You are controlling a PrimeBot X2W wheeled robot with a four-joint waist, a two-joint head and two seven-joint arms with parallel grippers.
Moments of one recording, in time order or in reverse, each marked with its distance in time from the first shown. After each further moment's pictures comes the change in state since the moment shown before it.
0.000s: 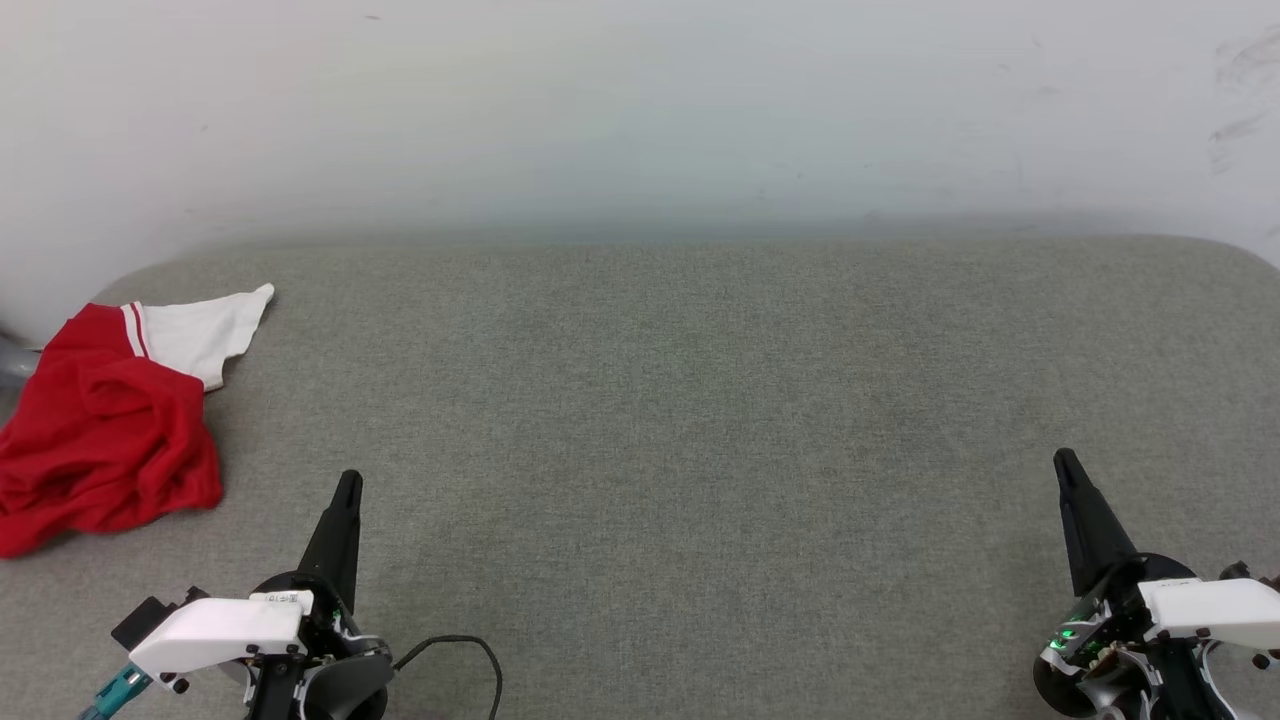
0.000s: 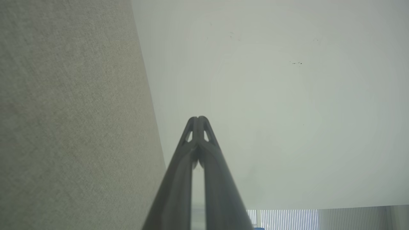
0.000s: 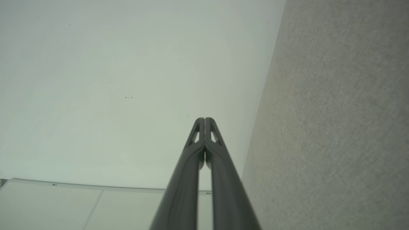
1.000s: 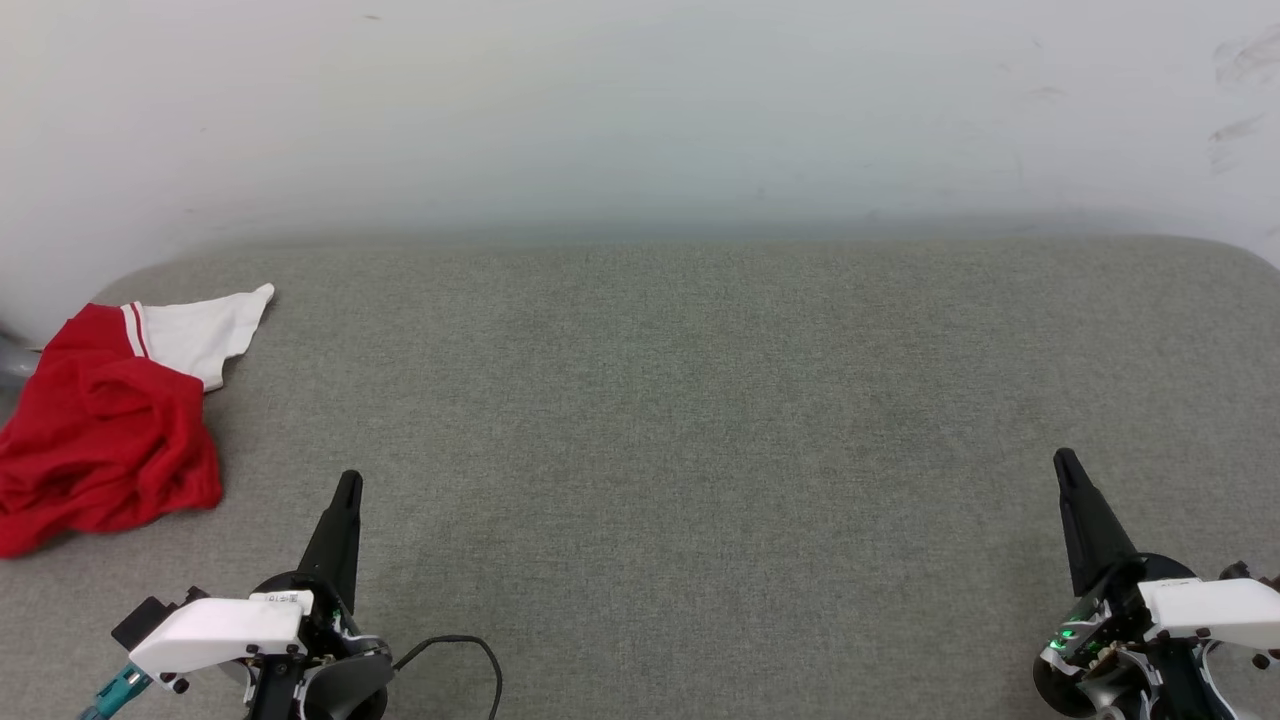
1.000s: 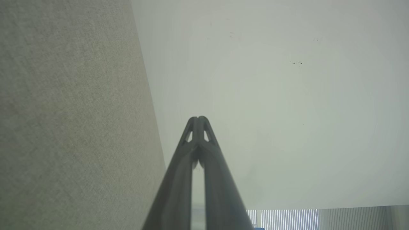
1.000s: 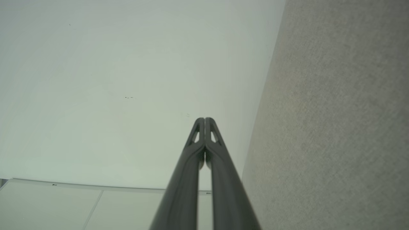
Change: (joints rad) left arm 0.000 0.000 0.000 0.000 0.000 0.000 0.000; right arm 0.000 0.000 0.000 0.000 0.000 0.000 0.000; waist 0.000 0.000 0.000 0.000
